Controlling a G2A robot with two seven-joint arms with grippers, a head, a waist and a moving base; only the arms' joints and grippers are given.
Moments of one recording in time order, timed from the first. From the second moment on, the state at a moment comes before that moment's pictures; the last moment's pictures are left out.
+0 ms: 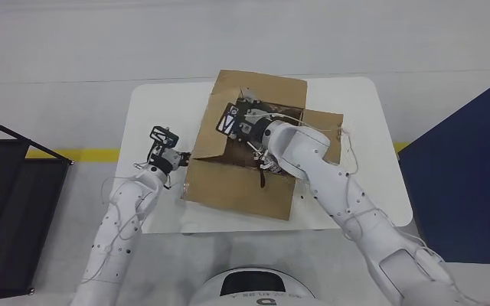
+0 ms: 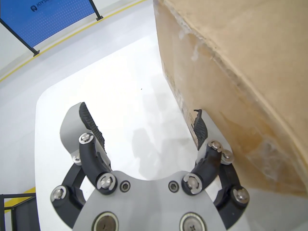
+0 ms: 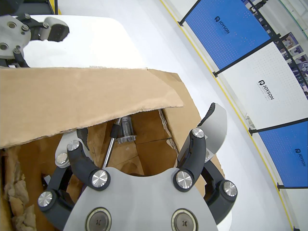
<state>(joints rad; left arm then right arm) 1.45 -1.25 -1.42 -1.47 1.50 -0.35 -0.03 -0.97 -1.32 0.87 -1.61 -1.62 -0.36 0.44</state>
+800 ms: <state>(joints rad) 1.71 -1.20 -1.88 -1.55 1.15 -0.41 0.26 -0.68 -1.53 0.49 -1.31 -1.50 -0.24 0.55</state>
